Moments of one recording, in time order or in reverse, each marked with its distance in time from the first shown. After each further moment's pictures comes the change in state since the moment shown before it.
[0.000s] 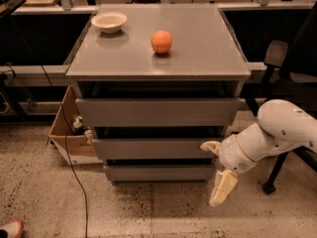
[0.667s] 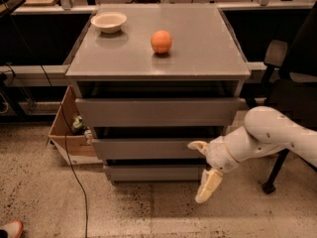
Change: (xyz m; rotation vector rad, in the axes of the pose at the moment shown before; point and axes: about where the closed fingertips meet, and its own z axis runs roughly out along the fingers) arm -0.012 -0.021 0.039 -0.003 -0.094 -0.052
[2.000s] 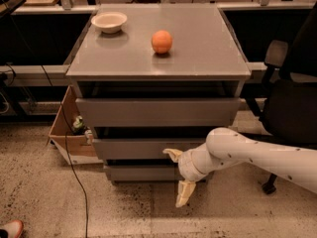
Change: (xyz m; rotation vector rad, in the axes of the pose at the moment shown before) arm 0.007 -0.033 0.106 0.100 0.101 -0.339
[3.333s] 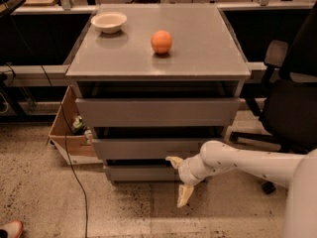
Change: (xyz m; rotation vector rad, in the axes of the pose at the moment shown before) arm 0.089 -0.008 0.085 -0.004 0.046 -0.021
